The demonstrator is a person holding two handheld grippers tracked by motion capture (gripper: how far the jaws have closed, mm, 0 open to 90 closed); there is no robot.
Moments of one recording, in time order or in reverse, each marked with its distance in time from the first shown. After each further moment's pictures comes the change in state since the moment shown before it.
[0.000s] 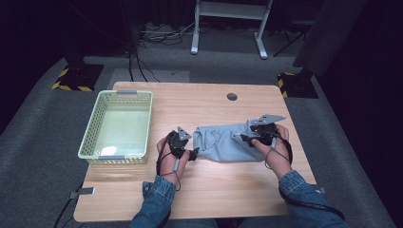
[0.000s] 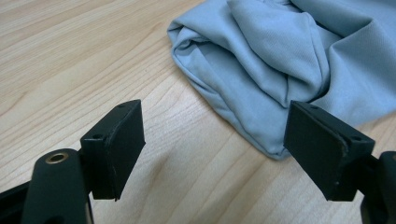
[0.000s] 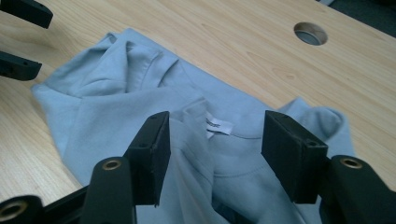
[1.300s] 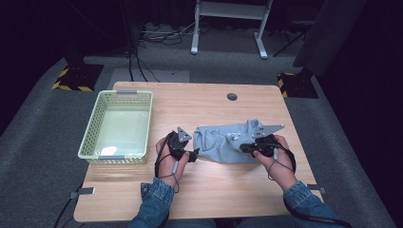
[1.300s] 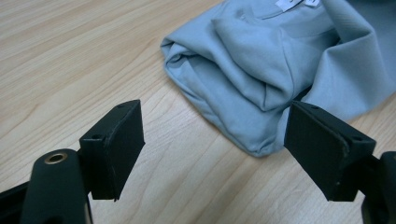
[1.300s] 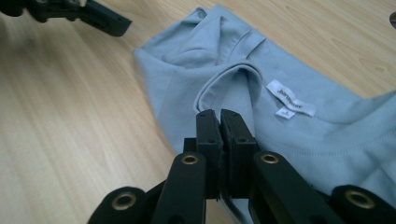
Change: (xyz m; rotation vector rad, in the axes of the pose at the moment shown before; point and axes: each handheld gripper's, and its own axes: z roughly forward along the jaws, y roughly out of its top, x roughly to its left) left arm -0.006 0.001 -0.022 -0.020 0.005 0.030; right arm 0.039 -0.004 -0.013 0.065 0.228 -0.104
